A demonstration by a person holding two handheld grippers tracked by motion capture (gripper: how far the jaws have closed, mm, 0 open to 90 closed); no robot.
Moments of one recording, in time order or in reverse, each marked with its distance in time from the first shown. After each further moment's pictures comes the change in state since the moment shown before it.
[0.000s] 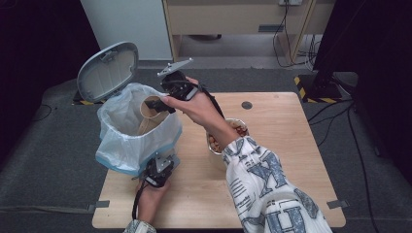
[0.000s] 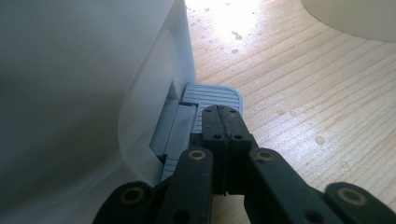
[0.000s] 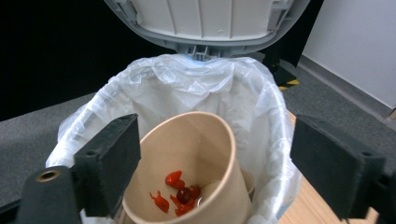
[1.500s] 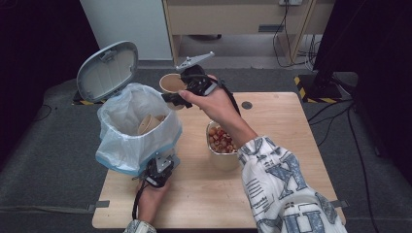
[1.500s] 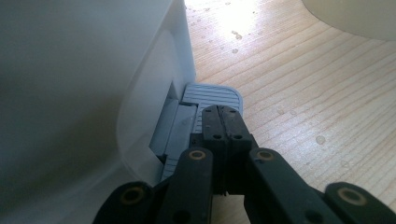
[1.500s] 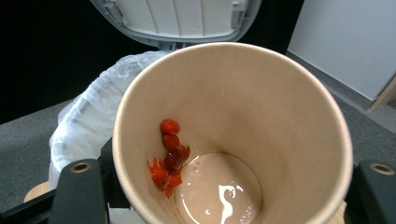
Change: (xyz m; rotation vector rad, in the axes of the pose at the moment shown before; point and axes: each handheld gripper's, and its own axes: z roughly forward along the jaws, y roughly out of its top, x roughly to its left) left arm -0.001 0.000 0.000 0.004 0.006 0.006; right arm -0.016 -0.003 -0.041 0.003 -0.036 0.013
